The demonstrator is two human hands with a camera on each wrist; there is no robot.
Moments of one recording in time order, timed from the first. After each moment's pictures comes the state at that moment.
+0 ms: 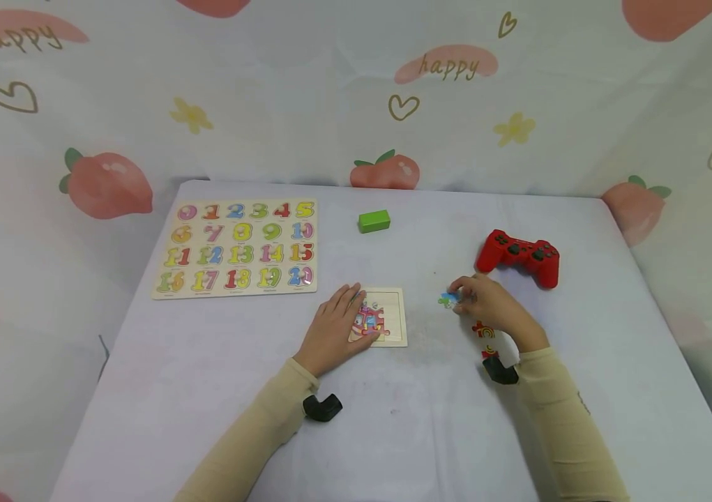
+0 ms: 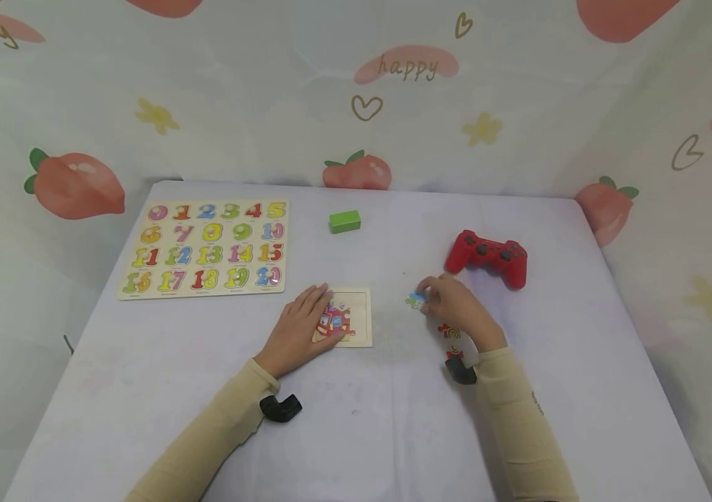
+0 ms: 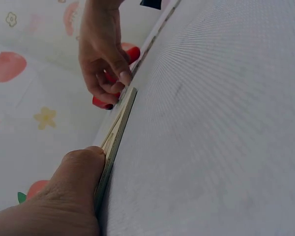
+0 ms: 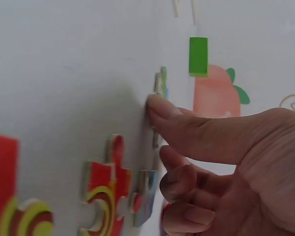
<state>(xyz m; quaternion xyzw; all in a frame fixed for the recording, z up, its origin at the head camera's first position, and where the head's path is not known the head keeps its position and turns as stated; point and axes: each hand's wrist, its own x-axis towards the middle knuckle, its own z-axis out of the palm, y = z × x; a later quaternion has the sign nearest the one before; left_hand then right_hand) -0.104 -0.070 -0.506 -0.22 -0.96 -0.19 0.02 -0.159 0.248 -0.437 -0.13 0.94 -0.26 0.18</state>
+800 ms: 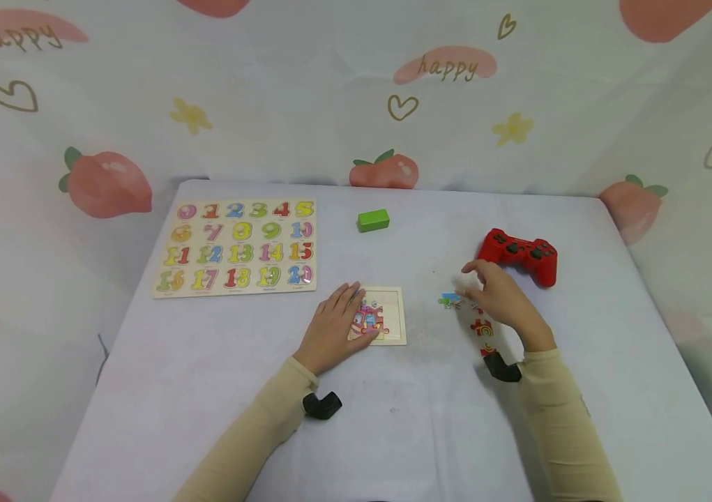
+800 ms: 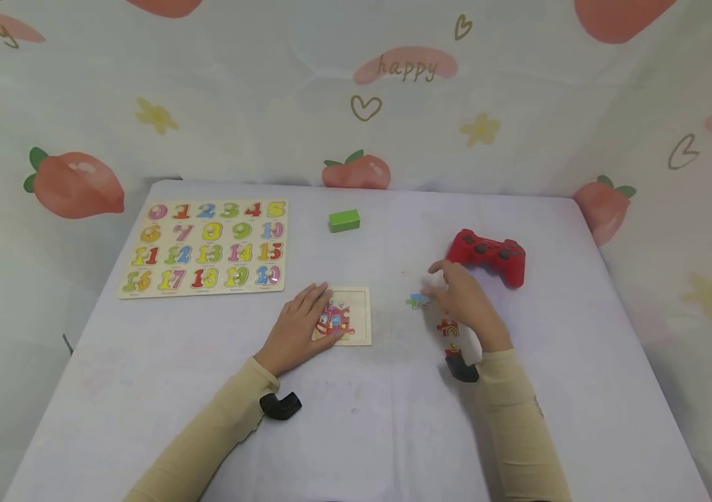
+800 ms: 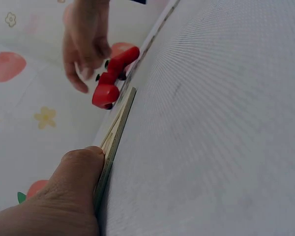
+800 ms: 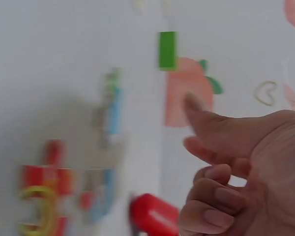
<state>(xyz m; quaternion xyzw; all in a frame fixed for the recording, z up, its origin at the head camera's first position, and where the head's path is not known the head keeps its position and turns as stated) -0.105 -0.070 -0.509 -0.22 -0.96 -0.19 0.03 -0.157 0.249 -0.414 -0.10 0.95 -0.28 0.14</state>
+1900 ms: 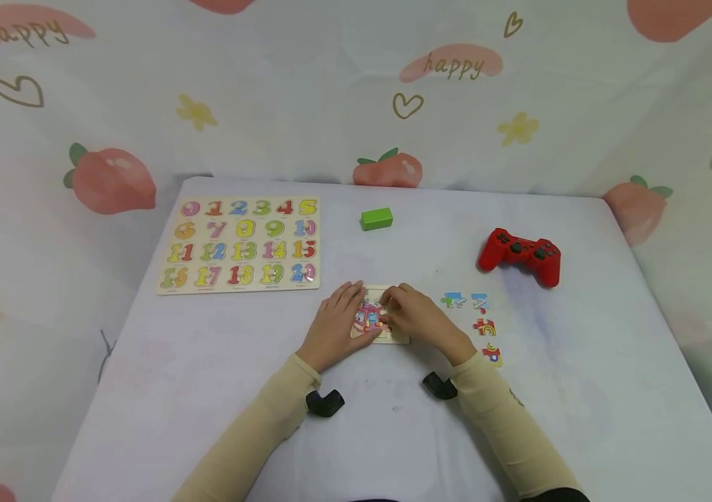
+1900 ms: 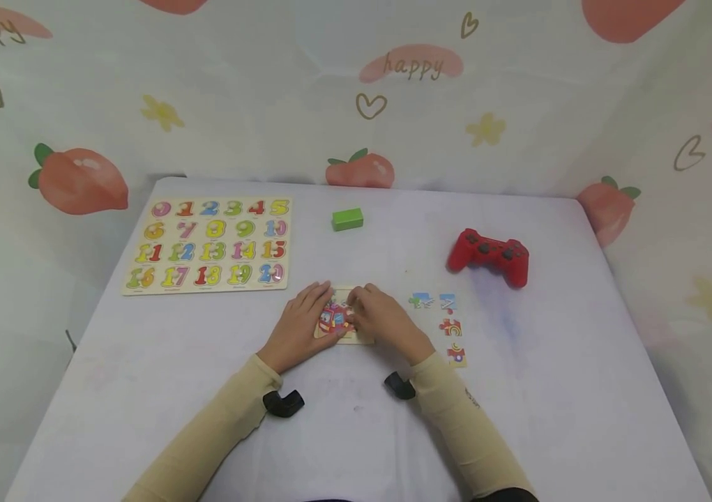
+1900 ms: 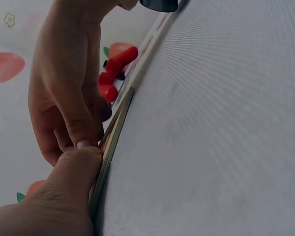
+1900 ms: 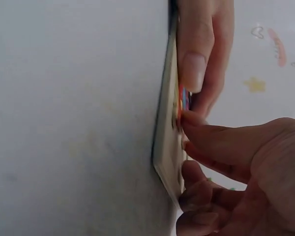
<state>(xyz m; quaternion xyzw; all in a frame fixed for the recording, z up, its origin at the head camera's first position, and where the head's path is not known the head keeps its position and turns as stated) -0.106 -0.071 -0.506 -0.21 -0.95 -0.21 0.02 -0.134 0.125 -0.451 -0.23 0.93 -0.26 0.14</state>
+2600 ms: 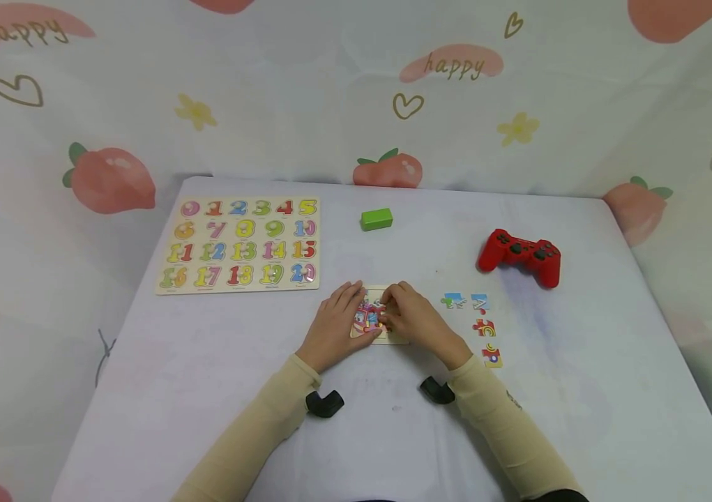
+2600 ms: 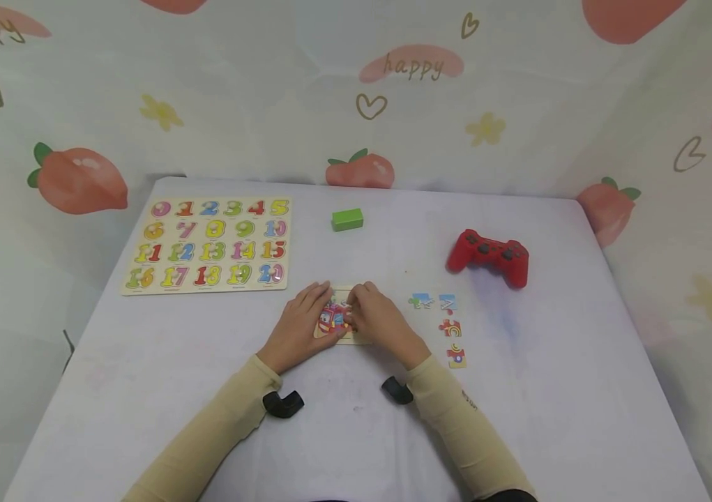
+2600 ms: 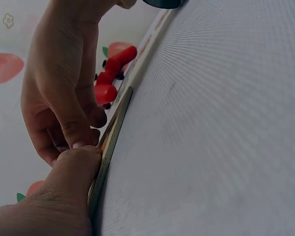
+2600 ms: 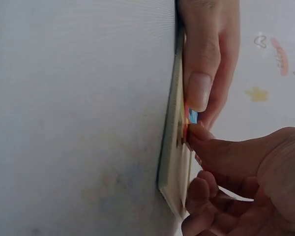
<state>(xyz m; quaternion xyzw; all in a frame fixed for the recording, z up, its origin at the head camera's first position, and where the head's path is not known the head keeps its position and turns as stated) -0.107 -0.071 -0.507 -0.22 -0.95 -0.22 0.02 -0.131 0.121 -0.455 -0.22 0.93 -0.27 0.10</state>
